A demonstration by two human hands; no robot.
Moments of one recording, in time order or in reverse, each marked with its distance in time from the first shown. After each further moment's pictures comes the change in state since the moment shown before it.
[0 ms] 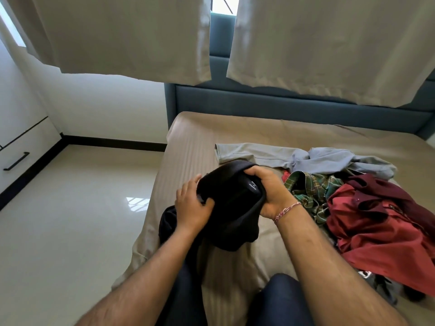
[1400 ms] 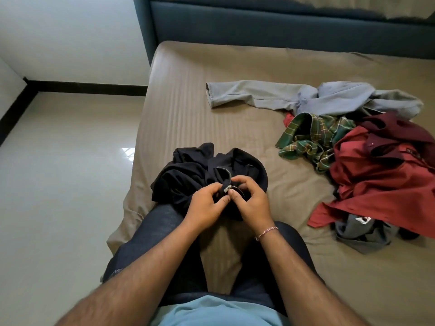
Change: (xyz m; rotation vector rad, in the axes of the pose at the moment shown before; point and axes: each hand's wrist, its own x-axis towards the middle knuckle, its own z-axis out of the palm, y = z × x) left_hand -0.067 -0.063 0.076 -0.014 -0.464 -0.041; right_hand 0.008 0.179 -0.080 -0.778 0.350 -0.496
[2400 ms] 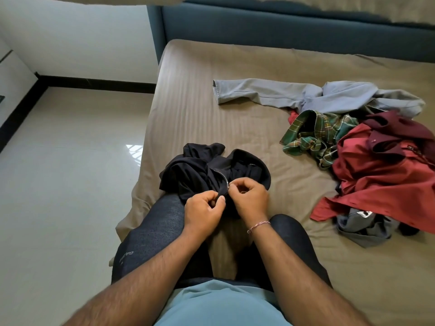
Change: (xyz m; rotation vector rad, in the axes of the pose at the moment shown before) left_hand -0.061 0.005 -0.007 -0.037 0.270 -0.093; right_hand -0.021 -0.022 0.027 -0.120 0.150 0.125
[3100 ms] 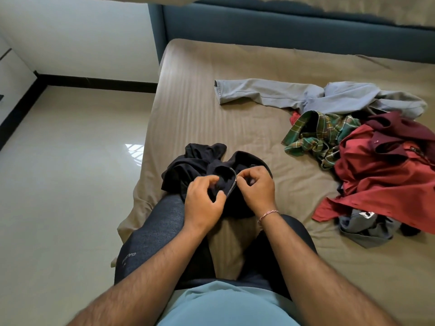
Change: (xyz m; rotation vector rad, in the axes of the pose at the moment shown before) left_hand 0.017 0.002 -0.009 0.074 0.072 0.093; right_hand 0.033 0.005 -0.005 -0.113 -0.009 -0.087
